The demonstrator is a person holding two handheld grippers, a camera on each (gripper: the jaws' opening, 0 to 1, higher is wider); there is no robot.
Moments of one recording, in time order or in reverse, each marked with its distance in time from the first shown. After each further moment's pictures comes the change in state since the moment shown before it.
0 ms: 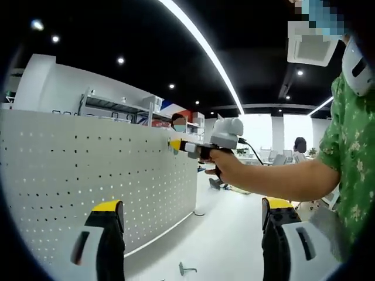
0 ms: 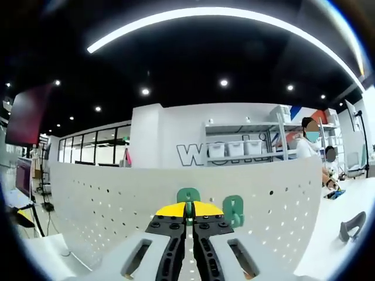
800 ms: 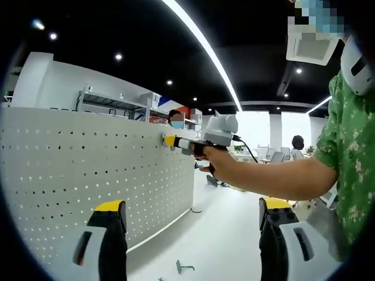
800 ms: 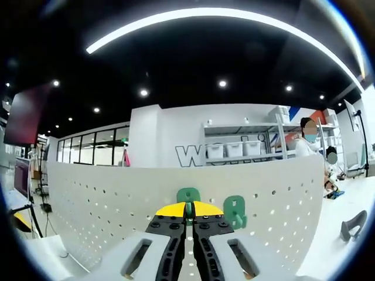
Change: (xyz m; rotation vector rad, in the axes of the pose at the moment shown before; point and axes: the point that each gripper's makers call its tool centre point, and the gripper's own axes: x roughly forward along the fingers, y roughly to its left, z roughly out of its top) left arm 0.003 -0.003 -0.004 -0.003 0.021 -0.015; right arm 0.007 -0.001 -0.004 0.004 -0.006 -0.010
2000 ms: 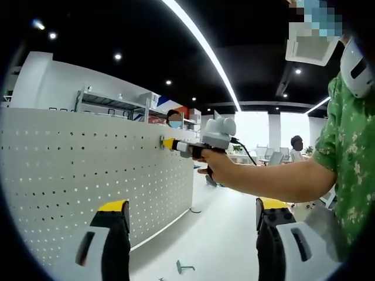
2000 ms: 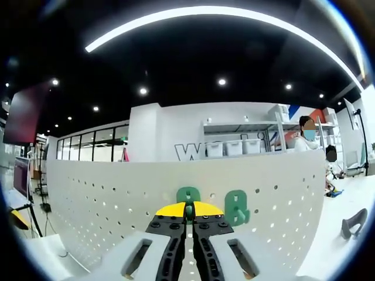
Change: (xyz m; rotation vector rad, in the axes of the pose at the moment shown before) left arm 0.000 0.001 0.002 -0.002 0.000 -0.007; right arm 0.003 0.000 -0.009 -0.001 0.012 -0.002
